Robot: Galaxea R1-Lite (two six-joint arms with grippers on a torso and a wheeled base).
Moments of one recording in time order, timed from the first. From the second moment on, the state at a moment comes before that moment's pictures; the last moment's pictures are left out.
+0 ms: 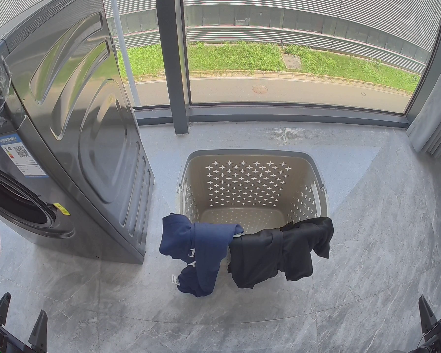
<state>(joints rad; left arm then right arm) 0.00 0.02 -0.02 0.00 0.01 -0.03 0.00 0.02 -0.02 0.00 0.02 0.00</state>
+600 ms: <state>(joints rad) 0.00 0.02 -0.02 0.00 0.01 -0.03 0.03 0.18 -0.20 -0.03 0.05 0.03</state>
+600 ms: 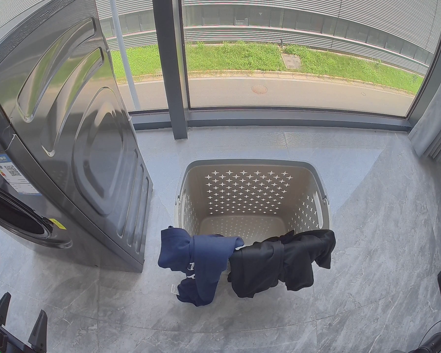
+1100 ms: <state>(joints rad) 0.00 0.02 -0.02 0.00 0.01 -0.03 0.12 0.87 -0.25 -0.41 0.06 0.14</state>
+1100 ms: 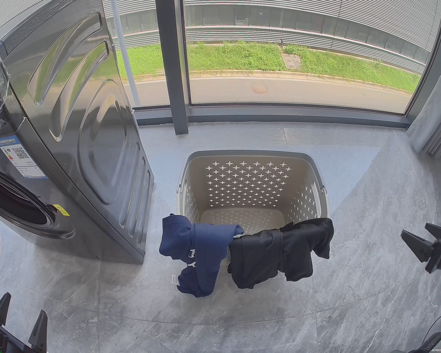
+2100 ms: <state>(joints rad) 0.00 0.02 -0.02 0.00 0.00 -0.03 0.27 1.64 -0.43 -0.62 0.03 0.22</state>
